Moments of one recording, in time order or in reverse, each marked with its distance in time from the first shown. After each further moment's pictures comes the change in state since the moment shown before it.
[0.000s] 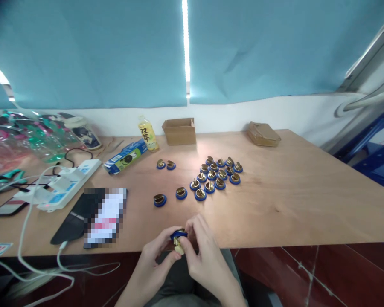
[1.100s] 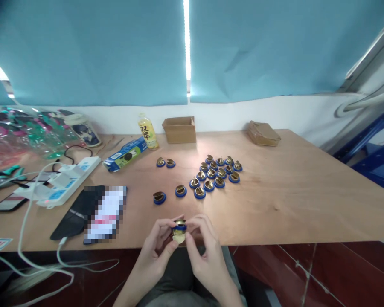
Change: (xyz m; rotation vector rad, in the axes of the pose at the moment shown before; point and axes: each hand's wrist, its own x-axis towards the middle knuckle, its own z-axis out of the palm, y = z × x) left_hand 0.001 -0.005 0.005 -0.289 0.025 0.006; right_hand -0.008 0.006 0.003 0.165 0.166 -0.039
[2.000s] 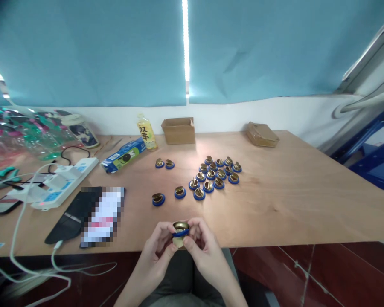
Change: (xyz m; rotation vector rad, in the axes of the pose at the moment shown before) left_hand 0.003 0.004 0.004 0.012 -0.040 0.019; right_hand 0.003 0.017 -0.002 0.272 -0.082 0.225
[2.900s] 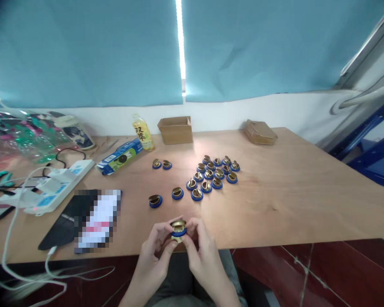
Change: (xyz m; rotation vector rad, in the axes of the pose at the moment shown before) left_hand 0.004 -0.019 0.004 0.143 0.147 0.031; right_hand 0.000 0.009 0.003 -0.298 0.086 -0.118
